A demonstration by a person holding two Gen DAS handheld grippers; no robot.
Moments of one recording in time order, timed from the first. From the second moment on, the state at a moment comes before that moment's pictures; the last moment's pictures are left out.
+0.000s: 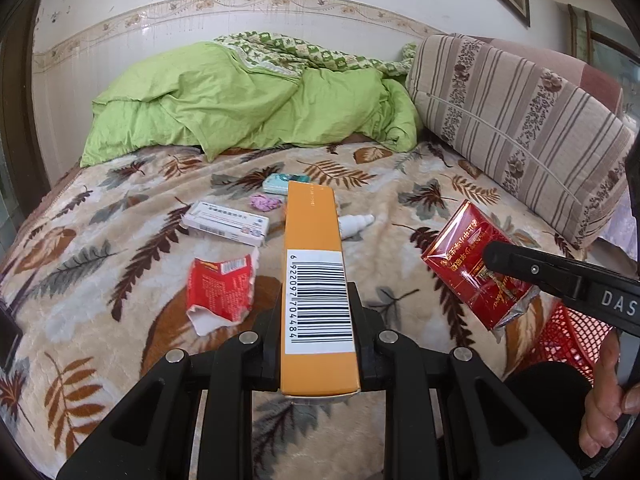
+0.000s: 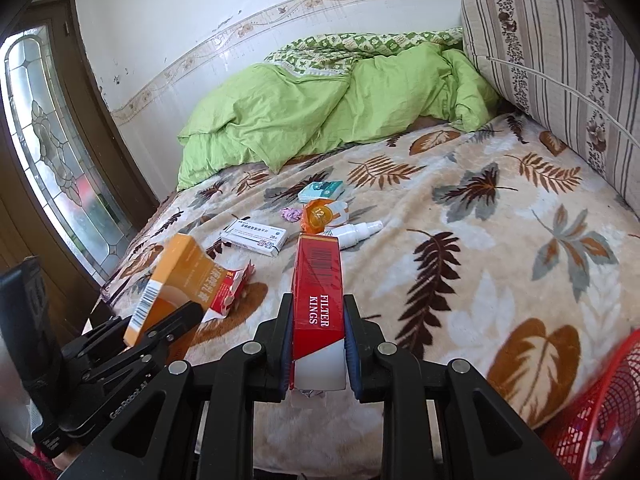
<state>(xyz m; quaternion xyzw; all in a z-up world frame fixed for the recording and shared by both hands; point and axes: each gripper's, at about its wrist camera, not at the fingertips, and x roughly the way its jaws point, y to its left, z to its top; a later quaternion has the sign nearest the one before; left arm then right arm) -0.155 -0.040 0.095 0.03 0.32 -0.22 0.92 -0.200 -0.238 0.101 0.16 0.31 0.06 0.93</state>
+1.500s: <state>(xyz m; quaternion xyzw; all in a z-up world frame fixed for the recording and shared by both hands) -0.216 -0.098 0.113 0.08 0.32 -0.25 0.91 -0.261 -0.278 0.131 0.20 0.28 0.06 0.94</state>
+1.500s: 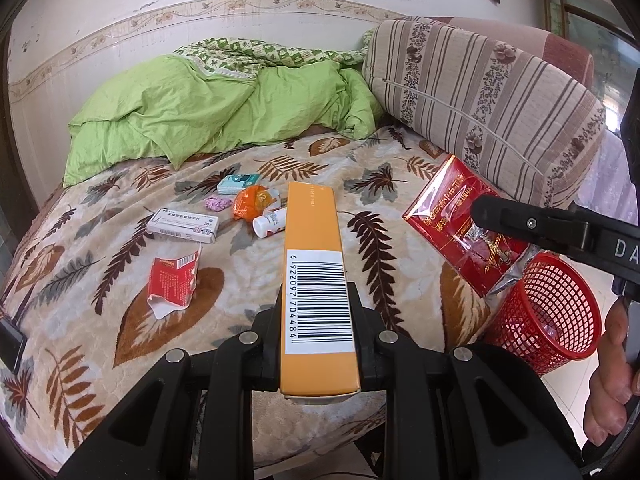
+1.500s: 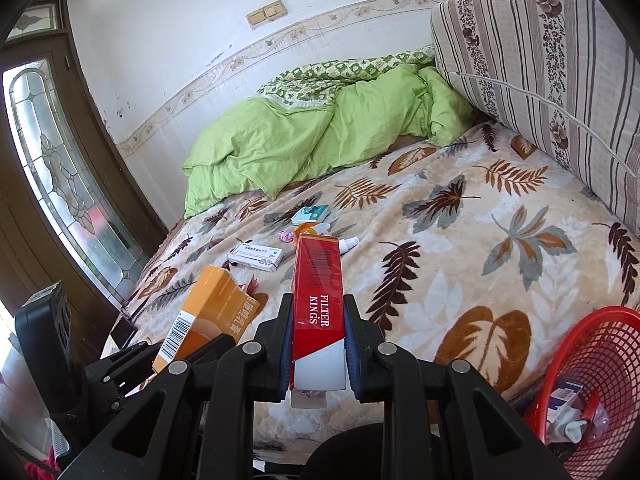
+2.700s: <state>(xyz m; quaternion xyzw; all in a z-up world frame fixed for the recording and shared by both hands) -0.270 -0.318 0.127 0.12 0.38 -0.51 0.76 -0.403 -0.487 0.113 0.28 0.27 -0.22 0.90</state>
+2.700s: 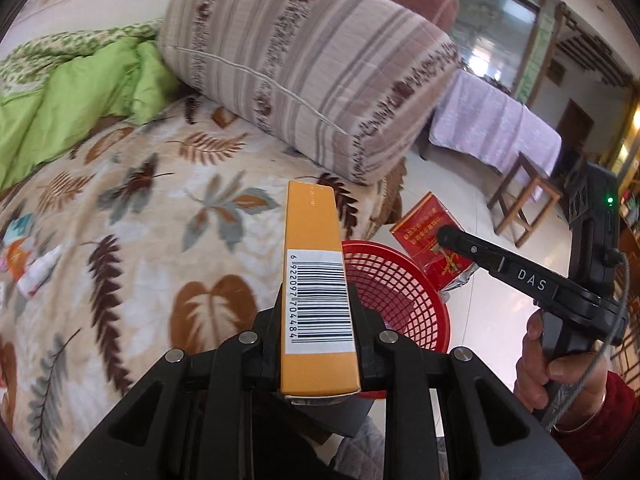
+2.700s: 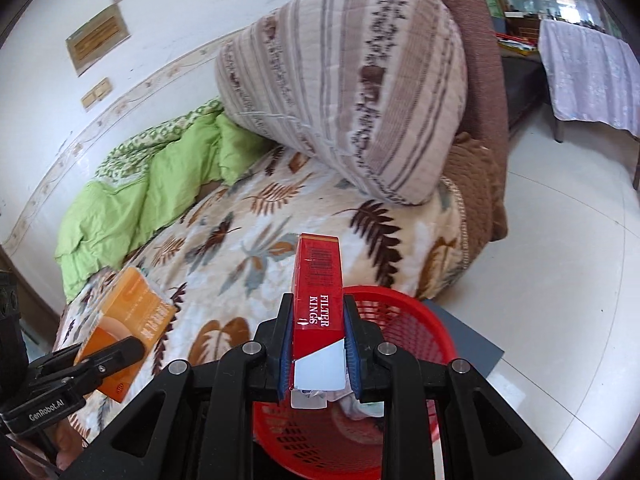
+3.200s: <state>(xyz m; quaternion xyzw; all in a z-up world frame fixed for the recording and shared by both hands) -0.257 -0.317 0.127 0.10 0.39 -0.49 0.77 -0.407 -0.508 0.100 0.29 0.28 -0.22 0.89</state>
